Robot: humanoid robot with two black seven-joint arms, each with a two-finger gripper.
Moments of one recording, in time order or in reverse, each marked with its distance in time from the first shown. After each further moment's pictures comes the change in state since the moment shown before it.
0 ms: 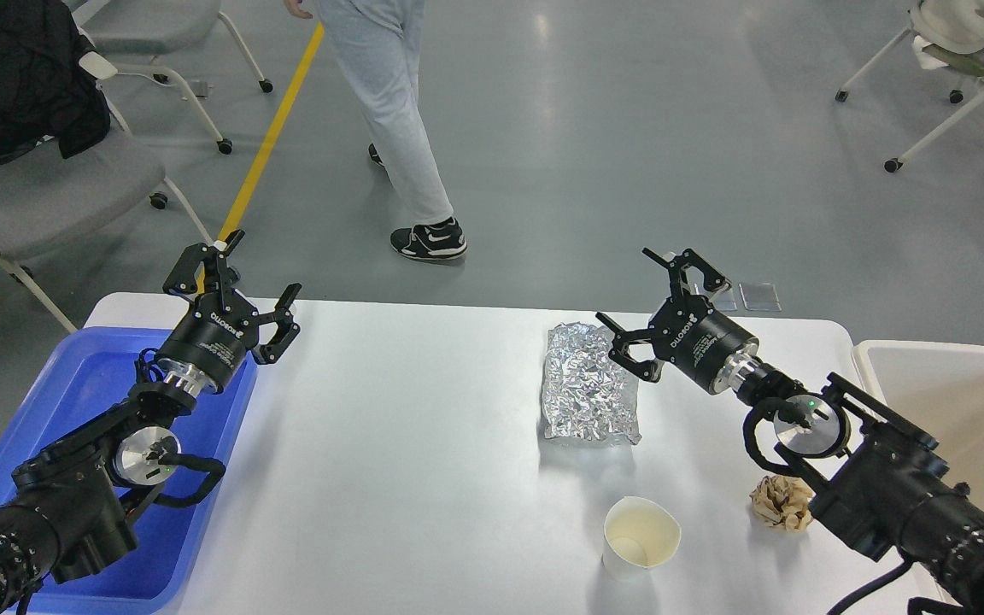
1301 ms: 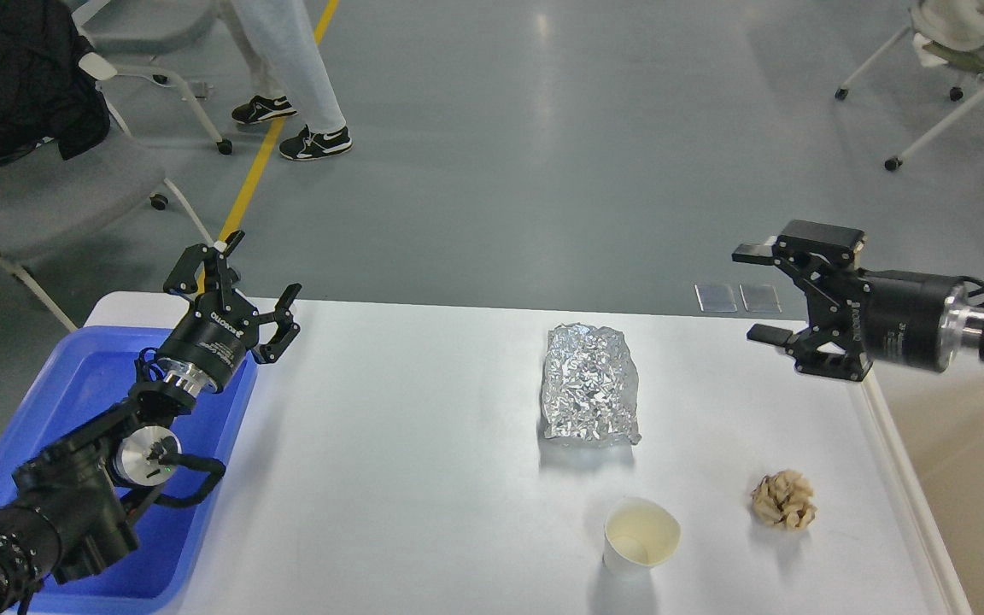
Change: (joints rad) left arm 0.000 0.000 0.000 -0.001 0.000 0.000 0.000; right arm 0.306 -0.881 -0.481 0.881 -0.240 -0.170 -0.089
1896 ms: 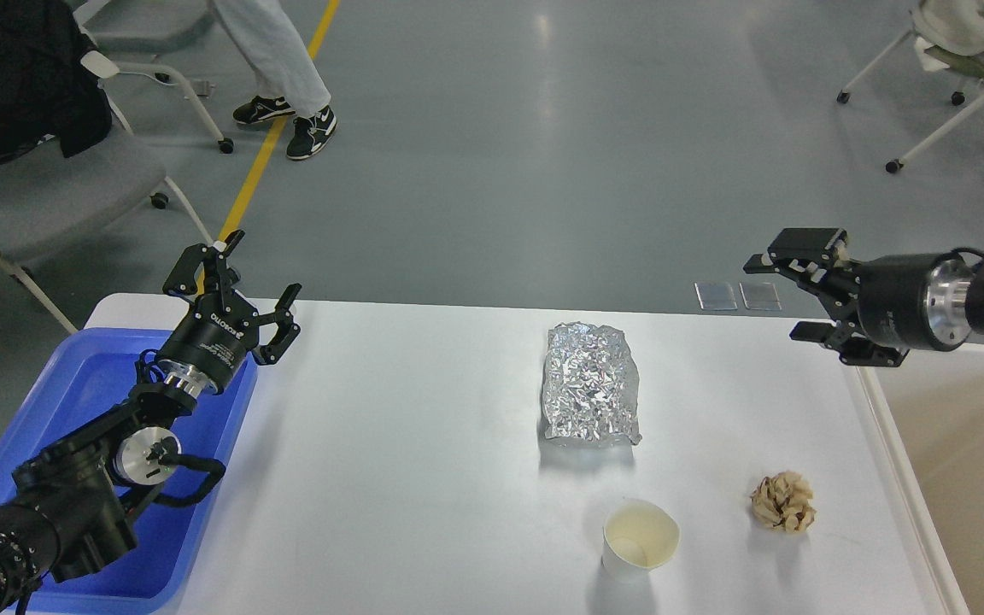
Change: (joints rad) left arm 0.000 0.000 0.000 0.000 0.000 0.000 0.001; right arm 0.691 0.123 -0.907 0.050 0.111 -0.275 0.007
